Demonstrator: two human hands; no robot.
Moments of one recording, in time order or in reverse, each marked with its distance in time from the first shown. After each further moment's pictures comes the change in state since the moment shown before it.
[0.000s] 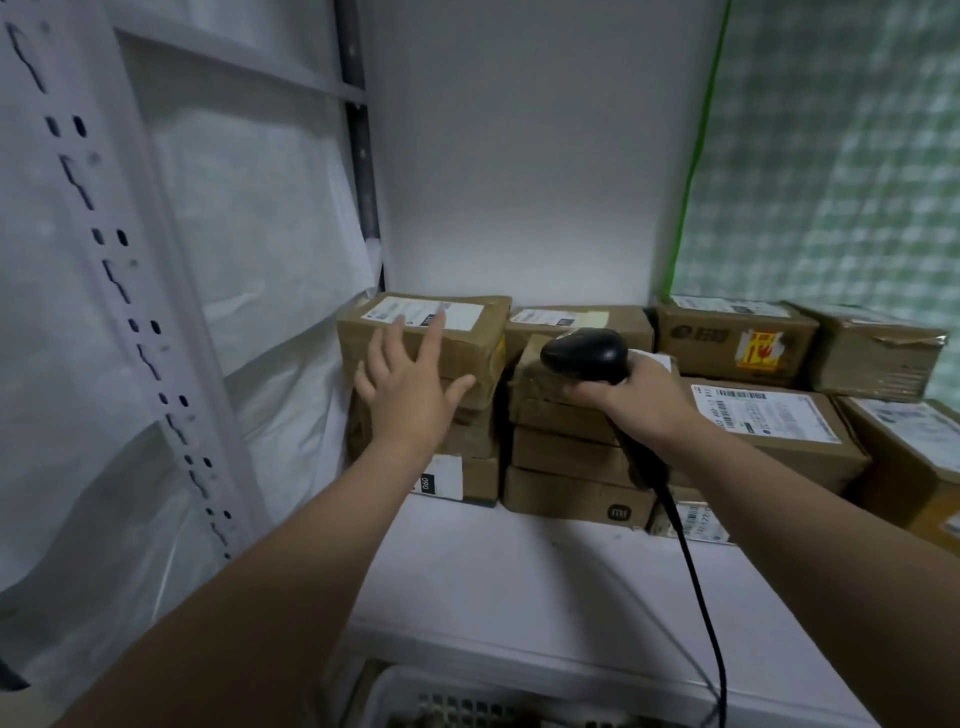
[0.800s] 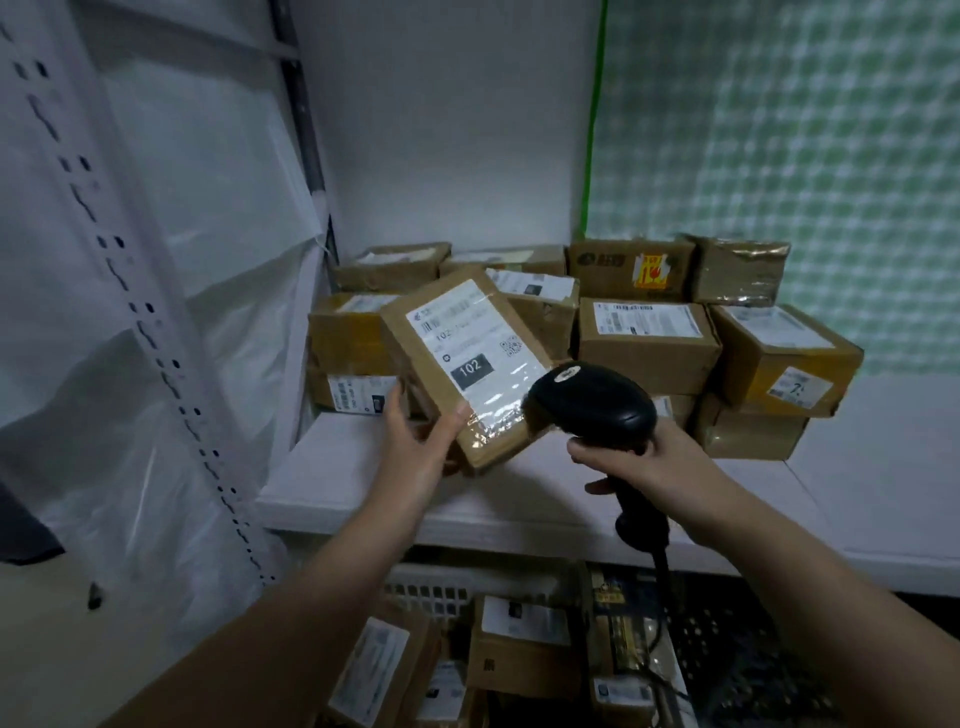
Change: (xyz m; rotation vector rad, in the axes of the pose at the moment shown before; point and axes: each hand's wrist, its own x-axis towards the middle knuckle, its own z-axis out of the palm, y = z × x) left_hand -0.191 0.043 -0.009 -1.218 -0.387 -0.353; right_hand -0.186 0.077 -0.061 0.460 -0.266 0.030
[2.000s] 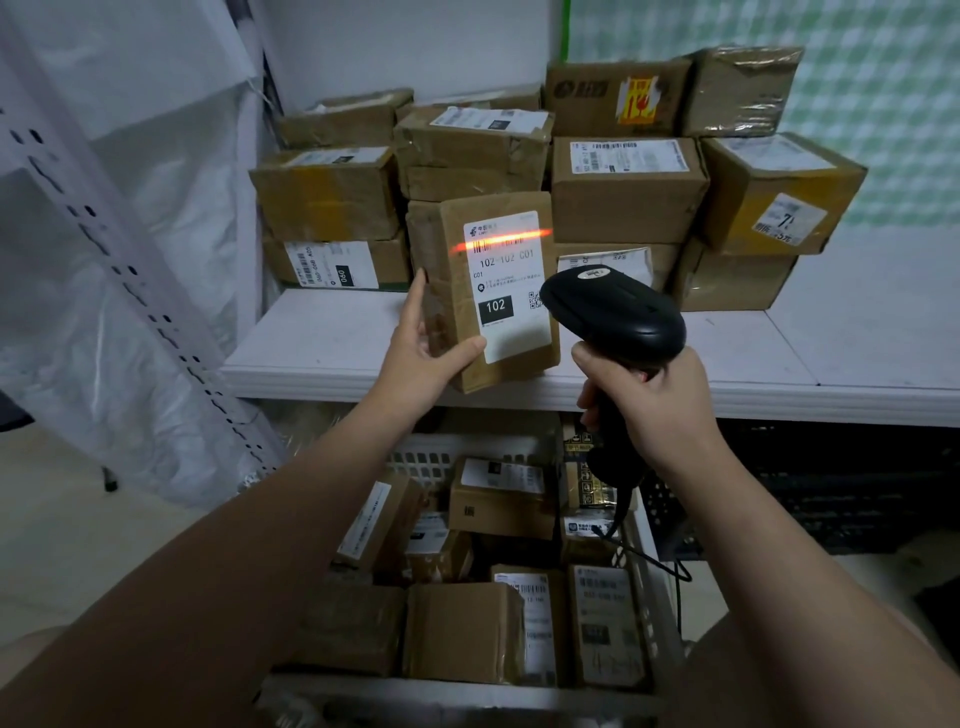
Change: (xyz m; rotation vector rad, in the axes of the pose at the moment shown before) left_hand -0.021 -0.057 0.025 0.228 -0.153 0.046; right_hand -0.063 0.065 0.018 0.057 0.315 -0.117
